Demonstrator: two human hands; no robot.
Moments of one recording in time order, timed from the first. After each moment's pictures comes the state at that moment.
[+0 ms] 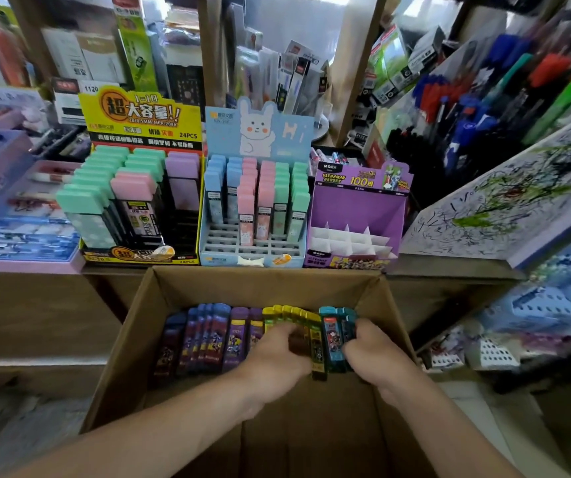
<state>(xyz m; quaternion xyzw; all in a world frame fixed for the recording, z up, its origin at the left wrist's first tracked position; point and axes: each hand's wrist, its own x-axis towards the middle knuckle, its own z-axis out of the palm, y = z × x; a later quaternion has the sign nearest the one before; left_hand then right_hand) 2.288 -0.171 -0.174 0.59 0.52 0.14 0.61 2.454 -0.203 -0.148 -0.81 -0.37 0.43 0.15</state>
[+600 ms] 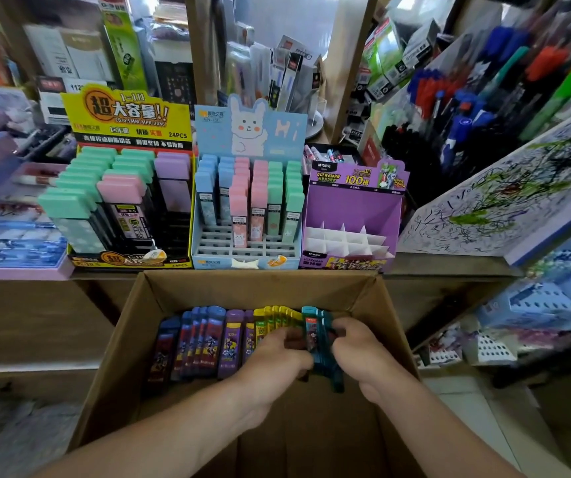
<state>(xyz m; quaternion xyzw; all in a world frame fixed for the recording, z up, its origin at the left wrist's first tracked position) 2.297 -0.171 -0.190 0.46 0.50 0.17 0.71 2.445 -0.192 -0.170 -0.81 -0.32 0.44 0.22</state>
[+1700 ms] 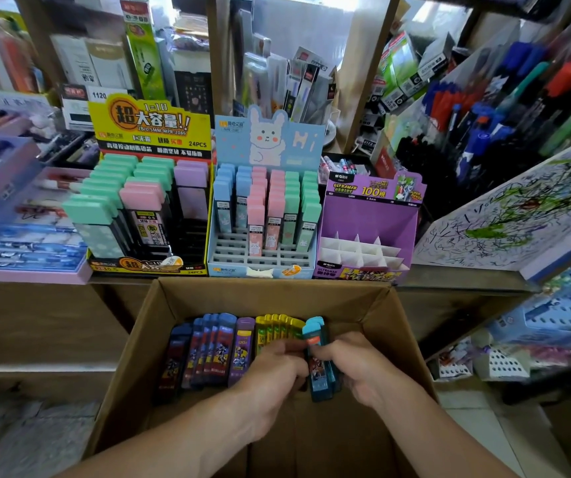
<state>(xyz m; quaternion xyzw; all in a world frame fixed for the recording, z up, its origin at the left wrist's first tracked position) 2.286 -0.165 -0.206 0.34 0.51 0.21 0.76 2.430 -0.174 -0.177 -0.76 -0.22 0.54 0.28</state>
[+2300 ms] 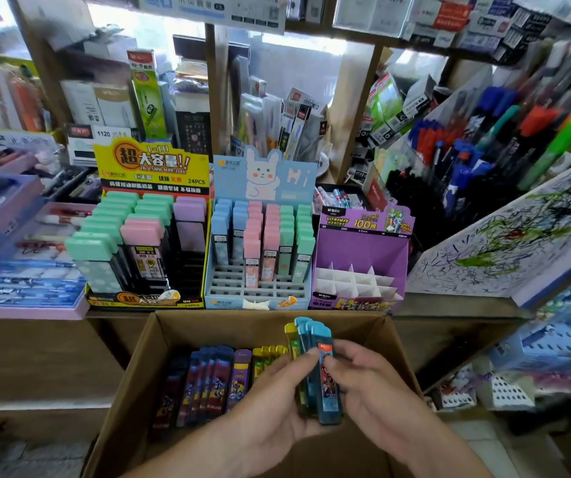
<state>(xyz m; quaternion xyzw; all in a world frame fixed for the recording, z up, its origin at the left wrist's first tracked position) 2.283 -0.159 -0.154 0.21 0.34 0.22 0.89 2.444 -0.198 -0.130 -0.55 -0.25 0.66 0.45</state>
